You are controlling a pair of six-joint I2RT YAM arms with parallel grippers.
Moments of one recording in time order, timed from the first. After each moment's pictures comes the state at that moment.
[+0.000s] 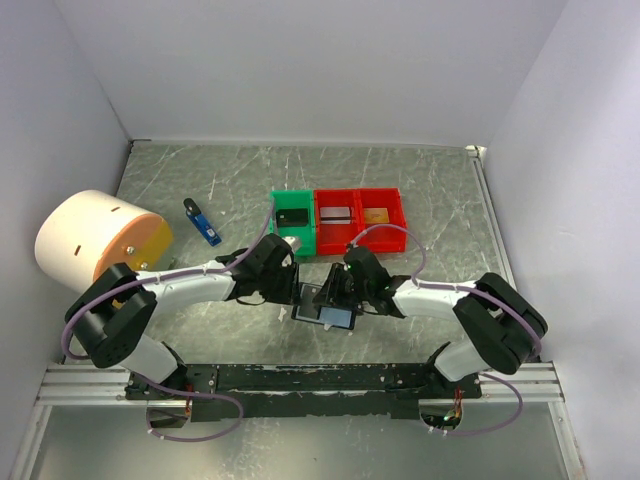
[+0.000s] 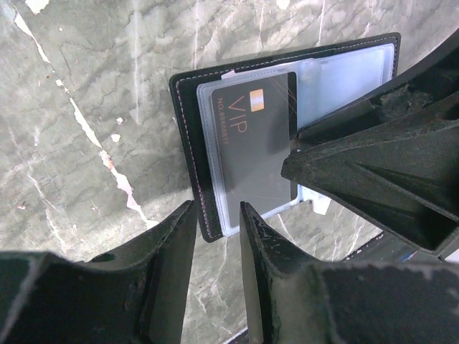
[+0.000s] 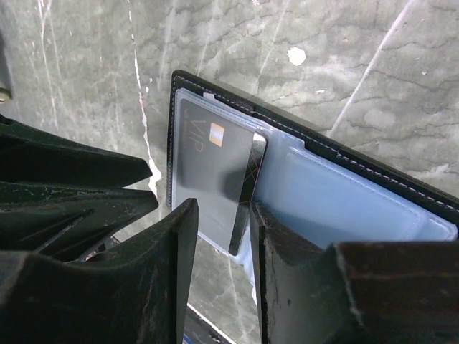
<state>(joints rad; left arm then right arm) -0.82 1.51 0.76 -0.20 0.14 -0.62 0.74 1.45 0.50 0.17 -0.20 0.94</state>
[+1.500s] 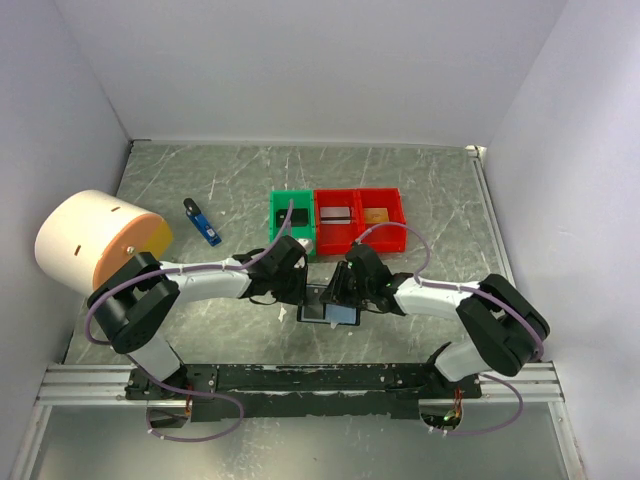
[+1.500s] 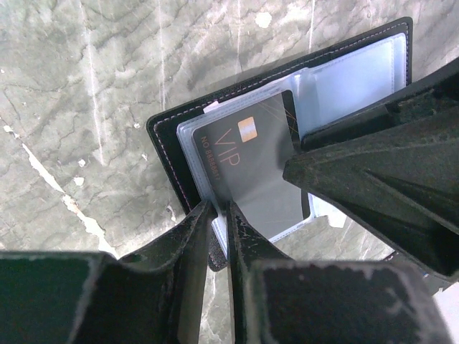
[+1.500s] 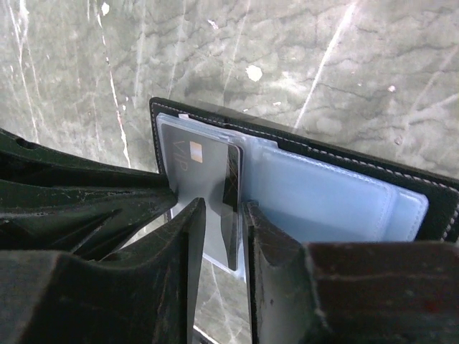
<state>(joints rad) -0.87 1.63 0.82 -0.16 0.09 -0.61 0.73 1.44 0.53 0.07 -0.13 0.93</state>
